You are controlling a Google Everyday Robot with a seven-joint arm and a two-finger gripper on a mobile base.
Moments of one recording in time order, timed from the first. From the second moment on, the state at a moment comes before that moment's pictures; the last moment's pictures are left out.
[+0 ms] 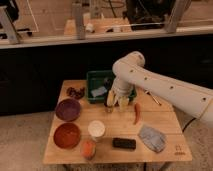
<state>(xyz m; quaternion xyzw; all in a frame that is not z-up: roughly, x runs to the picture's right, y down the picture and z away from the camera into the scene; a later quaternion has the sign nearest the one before) 0.071 0.059 0.745 -0.28 -0.10 -0.14 0.94</state>
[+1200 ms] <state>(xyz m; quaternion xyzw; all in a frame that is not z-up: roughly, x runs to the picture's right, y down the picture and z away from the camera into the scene) 0.000 0.023 0.804 -0.26 -0.15 -0.13 0.95</state>
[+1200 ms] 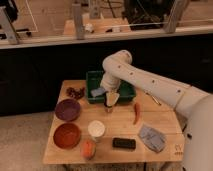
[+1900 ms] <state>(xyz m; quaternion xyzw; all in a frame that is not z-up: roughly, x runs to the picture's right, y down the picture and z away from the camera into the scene) -0.031 -0.018 0.846 -0.21 -0.14 -0.04 0.97</state>
